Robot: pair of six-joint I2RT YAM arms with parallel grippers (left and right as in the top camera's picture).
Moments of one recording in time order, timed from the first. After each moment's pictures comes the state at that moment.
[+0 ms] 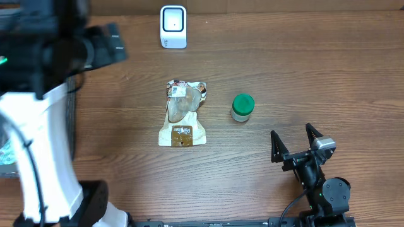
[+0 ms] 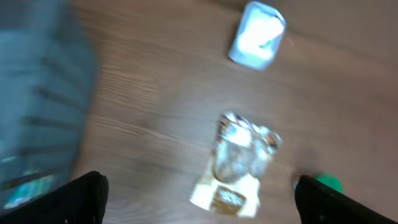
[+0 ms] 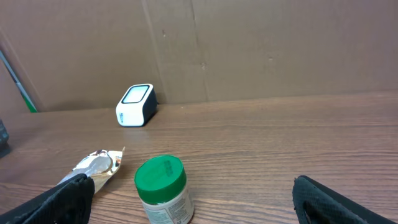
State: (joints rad) left arm 0.01 1.73 2.50 -1.68 -0.04 -0.36; right arm 0.14 0.01 0.02 -0.02 -0.11 0.17
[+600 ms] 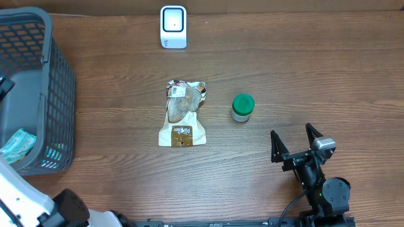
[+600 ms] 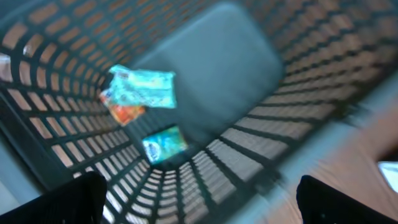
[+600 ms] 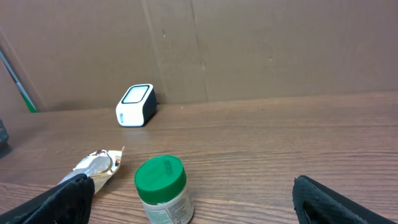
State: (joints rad) left arm 0.68 1.65 2.18 -1.61 -0.07 -0.39; right arm 0.14 0.01 0.02 -0.02 -0.11 0.17
